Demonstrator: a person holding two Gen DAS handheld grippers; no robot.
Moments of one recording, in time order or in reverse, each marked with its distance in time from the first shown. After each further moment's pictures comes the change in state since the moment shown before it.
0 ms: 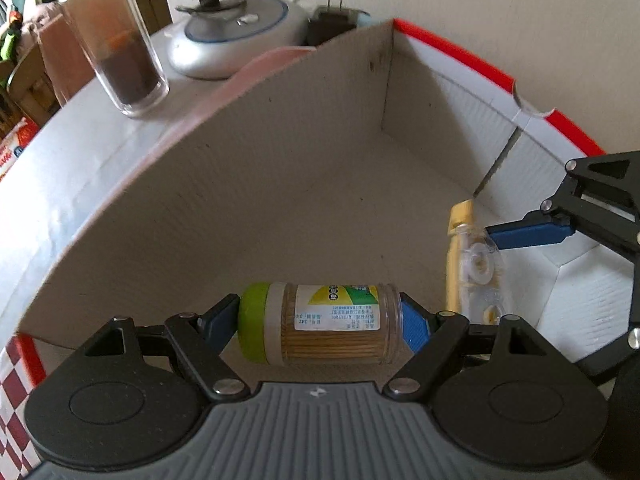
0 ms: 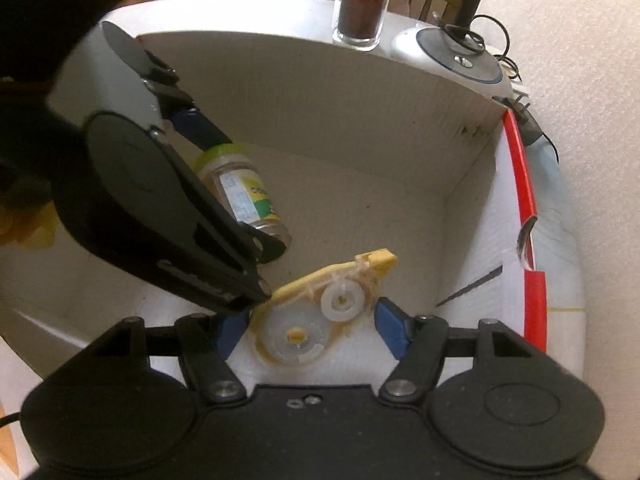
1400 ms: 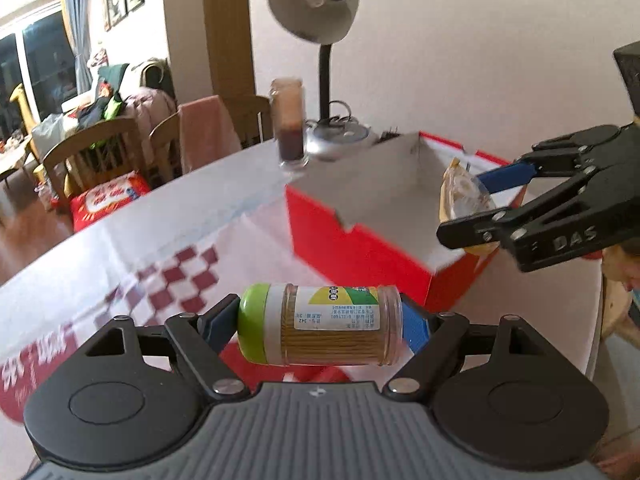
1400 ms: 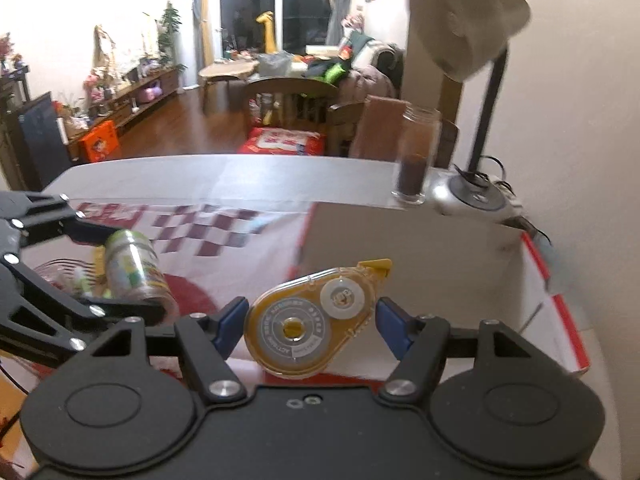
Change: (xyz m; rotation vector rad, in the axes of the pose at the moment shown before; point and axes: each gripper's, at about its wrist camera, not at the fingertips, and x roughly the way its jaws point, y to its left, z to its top) left arm -0.204 0.050 -0.233 -0.085 -0.488 0.119; right arm -0.117 0.133 -0.026 0.117 -0.453 -0.007
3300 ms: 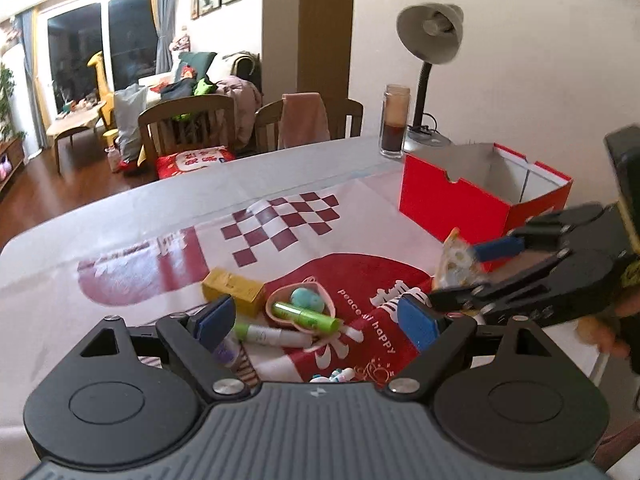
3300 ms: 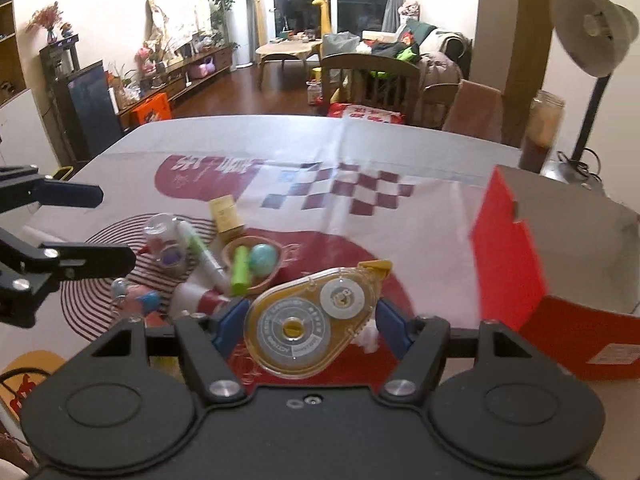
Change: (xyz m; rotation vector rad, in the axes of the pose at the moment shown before) left arm -0.121 0.085 -0.126 -0.185 -0.056 0.154; right arm 0.017 0.161 -0.041 -0.067 0.037 0.131
